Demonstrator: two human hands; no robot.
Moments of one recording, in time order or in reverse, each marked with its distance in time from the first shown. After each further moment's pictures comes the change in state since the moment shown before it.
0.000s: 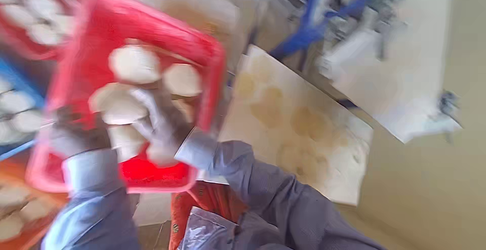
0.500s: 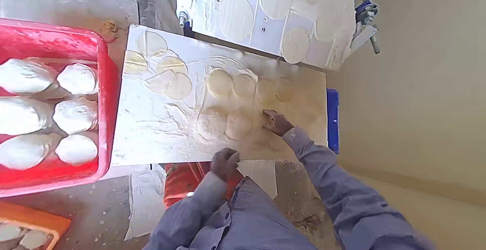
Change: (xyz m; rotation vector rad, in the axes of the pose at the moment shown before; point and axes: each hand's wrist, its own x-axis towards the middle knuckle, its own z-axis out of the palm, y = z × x) left_hand -0.432 0.266 0.192 -0.502 -1.132 -0.030; right_hand -0.447 0.256 -0.375 -0.294 -0.110 0.778
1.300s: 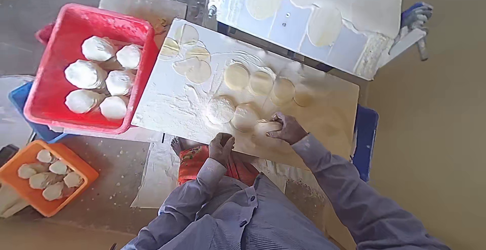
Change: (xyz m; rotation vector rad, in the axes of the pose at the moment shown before) left_hand 0.009 -0.035 0.034 -0.095 0.483 0.217; right_hand -0.041 -0.025 -0.009 0.119 -0.009 -0.247
